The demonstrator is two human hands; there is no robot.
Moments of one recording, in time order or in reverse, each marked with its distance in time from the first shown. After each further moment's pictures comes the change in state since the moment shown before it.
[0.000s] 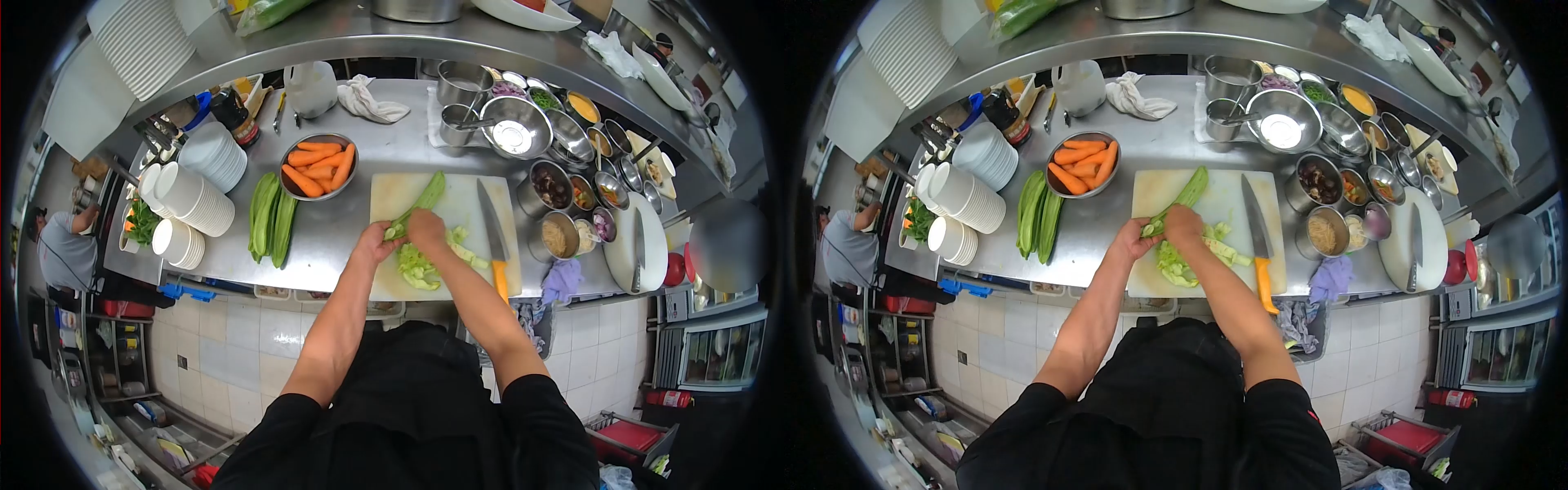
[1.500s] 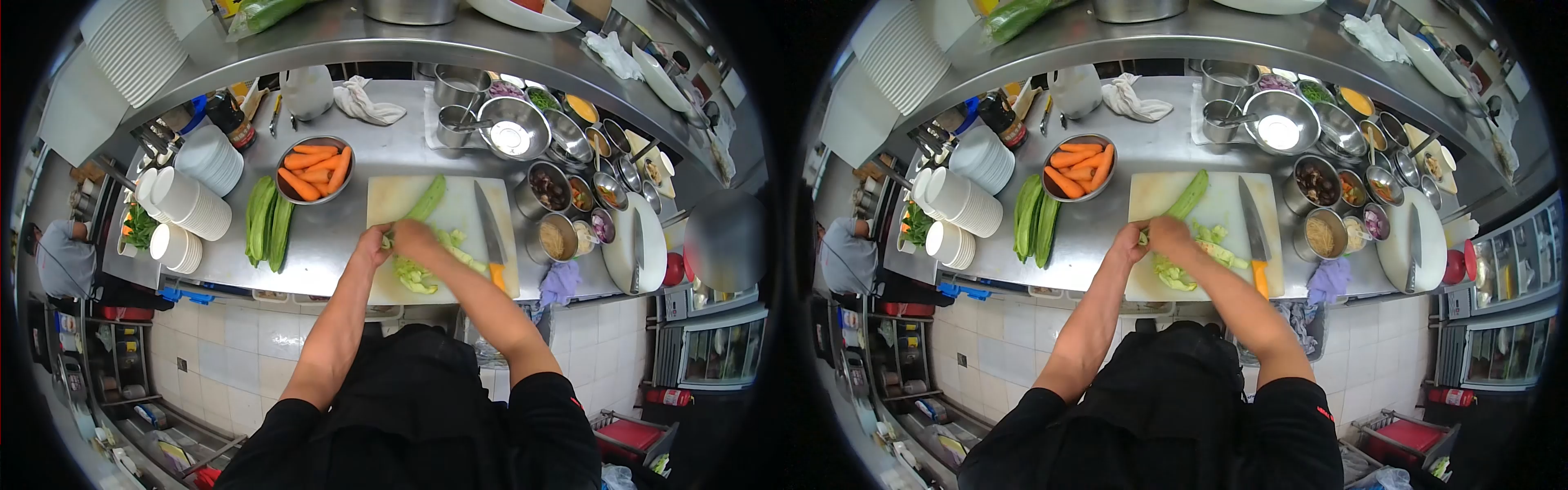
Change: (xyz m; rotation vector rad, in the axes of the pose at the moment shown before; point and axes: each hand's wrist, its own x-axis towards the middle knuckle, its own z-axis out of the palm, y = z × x) left_hand 0.012 -0.008 -0.006 0.100 0.115 0.062; right_hand -0.010 -0.013 -0.005 -0.120 -0.062 -0.184
